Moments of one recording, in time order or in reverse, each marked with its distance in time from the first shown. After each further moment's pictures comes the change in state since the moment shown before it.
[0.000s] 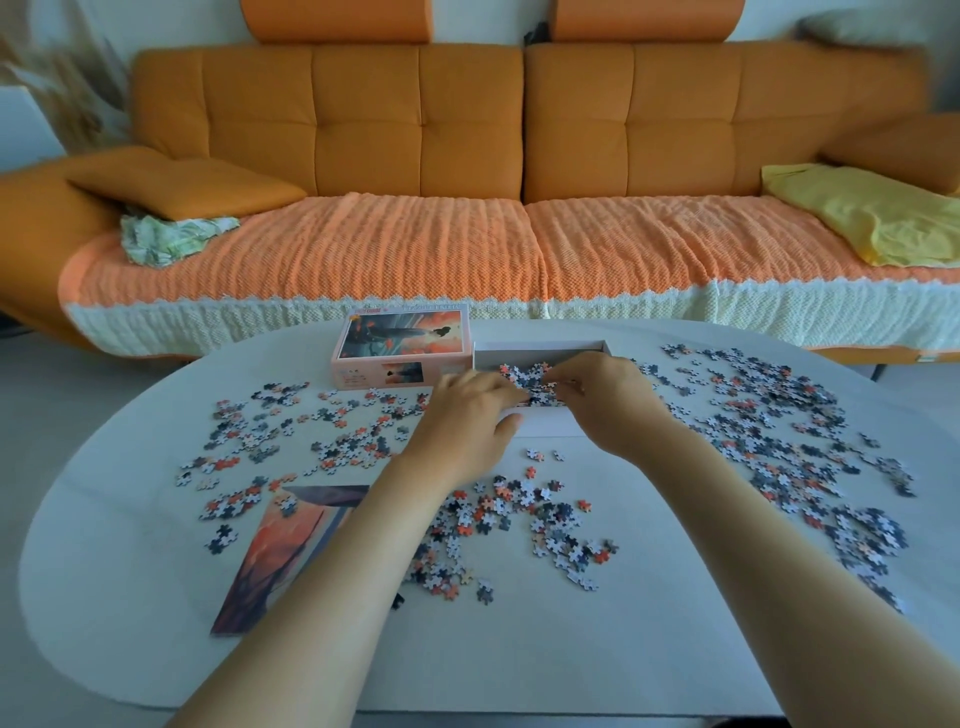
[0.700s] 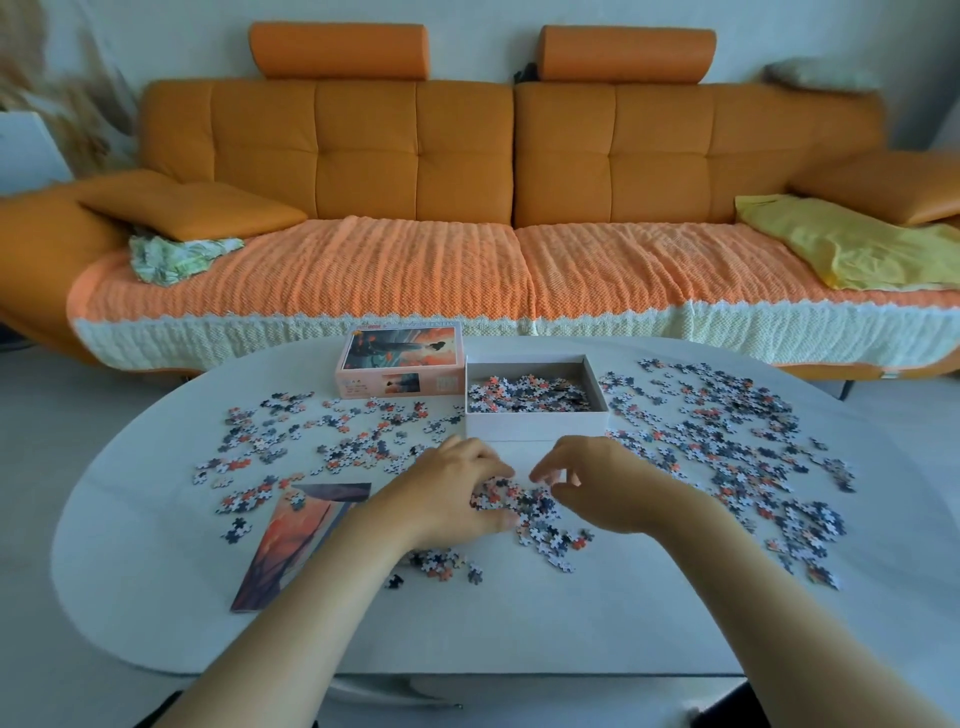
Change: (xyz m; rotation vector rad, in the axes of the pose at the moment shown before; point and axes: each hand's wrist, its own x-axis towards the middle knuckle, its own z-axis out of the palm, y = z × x) left_hand -0.062 0.024 -0.035 -0.143 -0.445 -0.058; right_hand -0.068 -0.007 -0.012 -0.029 -0.418 -0.060
